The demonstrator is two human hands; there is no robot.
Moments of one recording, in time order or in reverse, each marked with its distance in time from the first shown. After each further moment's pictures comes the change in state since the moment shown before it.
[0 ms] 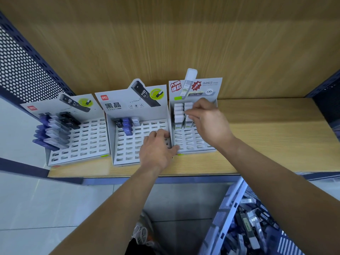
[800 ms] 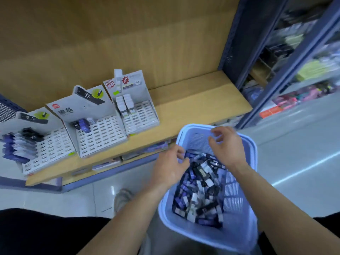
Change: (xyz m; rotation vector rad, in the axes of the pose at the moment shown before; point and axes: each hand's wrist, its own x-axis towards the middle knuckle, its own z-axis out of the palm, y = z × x) left_hand -0.211 0.100 0.036 -0.154 -0.385 0.353; right_hand -0.265 0.005 -0.146 0.104 0.184 0.815
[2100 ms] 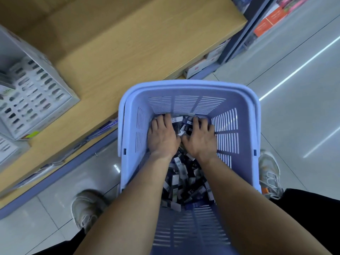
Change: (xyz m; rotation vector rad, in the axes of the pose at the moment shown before) left_hand 0.169 -0.089 0.221 0.731 -0.118 0.130; right_hand -0.010 0.185 0.151 -0.507 -0.353 0.476
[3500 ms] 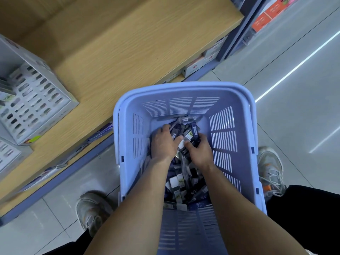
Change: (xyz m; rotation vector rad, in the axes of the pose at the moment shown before) left_hand -0.008 -0.001 0.002 -0.398 -0.190 -0.200; right_hand -0.028 0.013 0.031 0.928 -0.119 0.276
